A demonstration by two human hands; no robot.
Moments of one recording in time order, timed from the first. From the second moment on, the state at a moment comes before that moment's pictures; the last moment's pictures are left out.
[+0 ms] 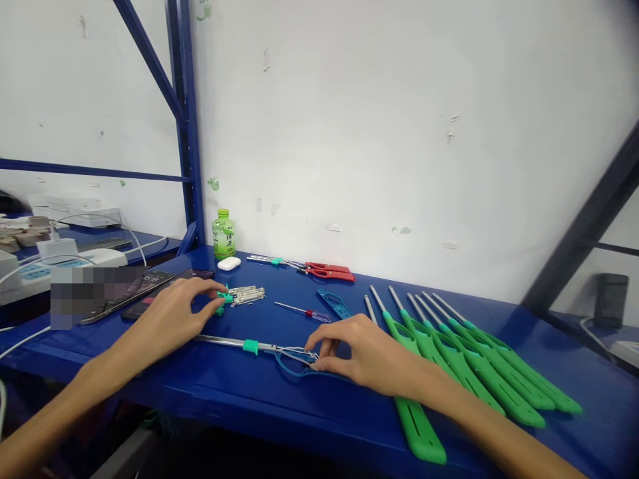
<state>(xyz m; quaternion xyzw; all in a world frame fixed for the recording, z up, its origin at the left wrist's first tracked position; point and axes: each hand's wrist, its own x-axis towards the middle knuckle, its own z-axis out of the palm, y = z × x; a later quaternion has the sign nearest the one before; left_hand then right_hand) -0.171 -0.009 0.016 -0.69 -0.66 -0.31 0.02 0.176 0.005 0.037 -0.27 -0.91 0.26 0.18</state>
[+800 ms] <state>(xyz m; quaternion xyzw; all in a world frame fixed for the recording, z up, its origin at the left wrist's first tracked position) -0.183 0.030 0.015 -0.67 -0.71 -0.21 -0.04 0.178 0.009 0.033 -0.27 -0.92 0.21 0.19</state>
